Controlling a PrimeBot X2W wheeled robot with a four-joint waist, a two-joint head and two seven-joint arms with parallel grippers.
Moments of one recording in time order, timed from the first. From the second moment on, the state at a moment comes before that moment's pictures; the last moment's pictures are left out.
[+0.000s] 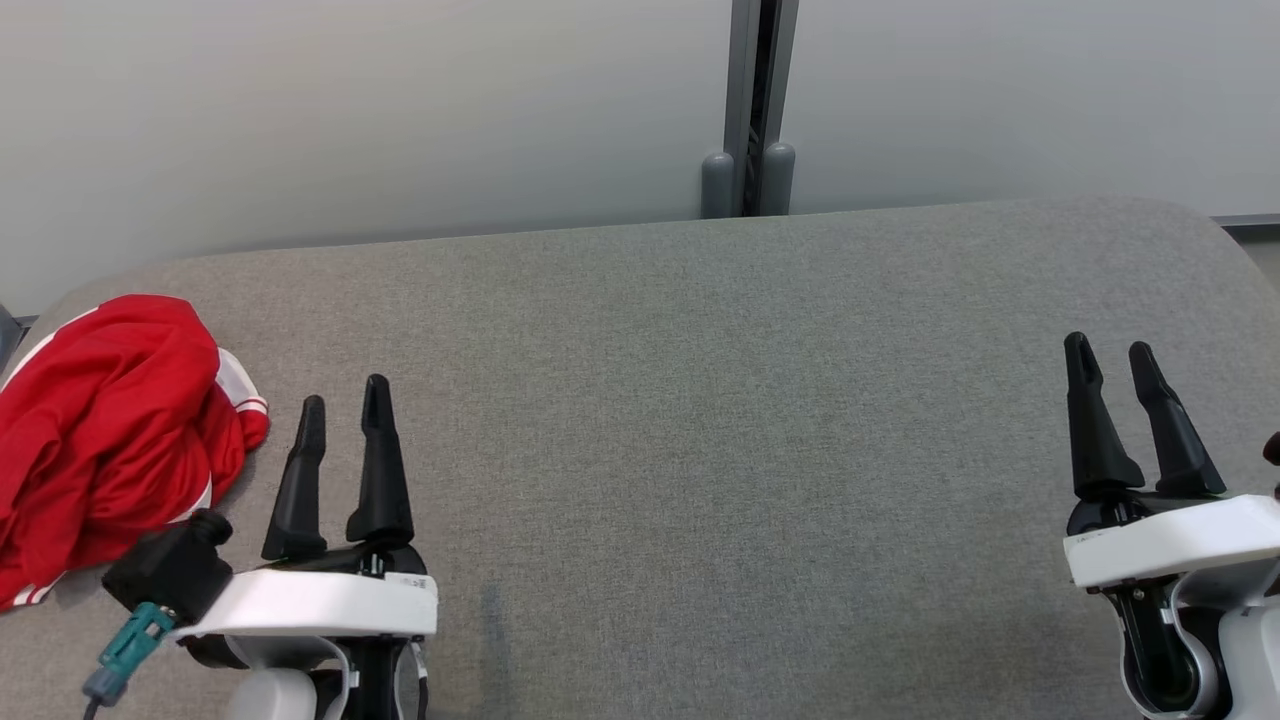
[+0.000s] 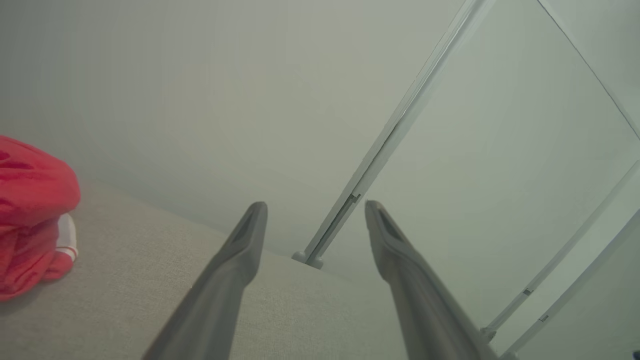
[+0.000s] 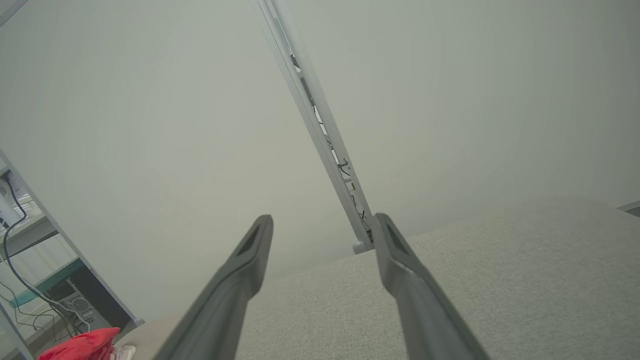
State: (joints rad) left arm -0.08 0.04 -0.12 0.01 -0.71 0.06 -0.21; right arm -0.17 -0.08 -0.03 0.07 0.57 0.13 -0.07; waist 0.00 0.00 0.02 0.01
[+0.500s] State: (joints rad) left arm -0.05 0.05 -0.21 0.10 -0.42 0.15 -0.22; right arm -0.13 -0.05 -0.03 0.13 0.45 0.13 -0.12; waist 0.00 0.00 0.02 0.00
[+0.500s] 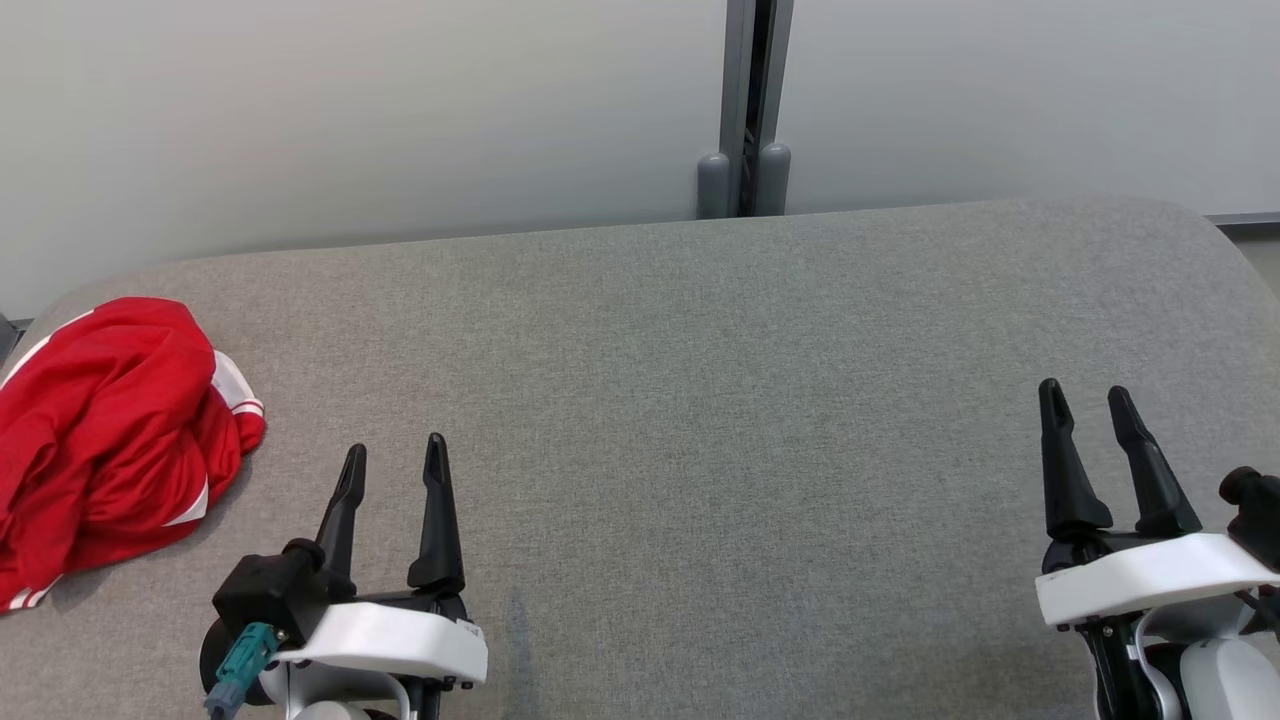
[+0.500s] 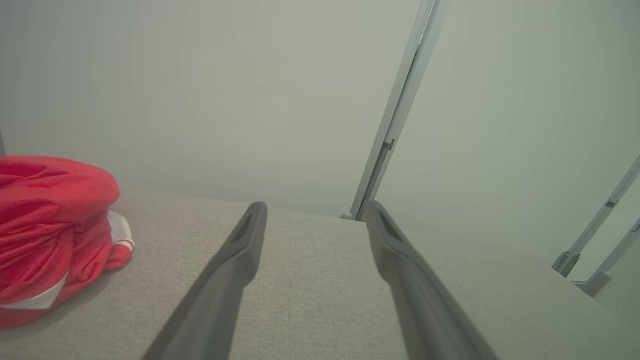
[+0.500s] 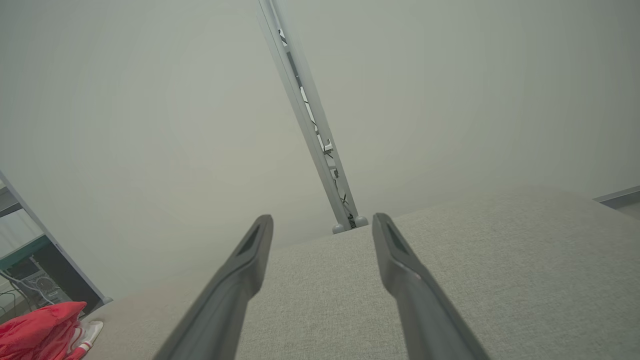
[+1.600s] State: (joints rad) left arm -0.03 0.05 -0.20 0.16 -0.22 0.15 -0.25; right arm -0.15 -0.05 0.08 0.15 0.27 0.13 -0.23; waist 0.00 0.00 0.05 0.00
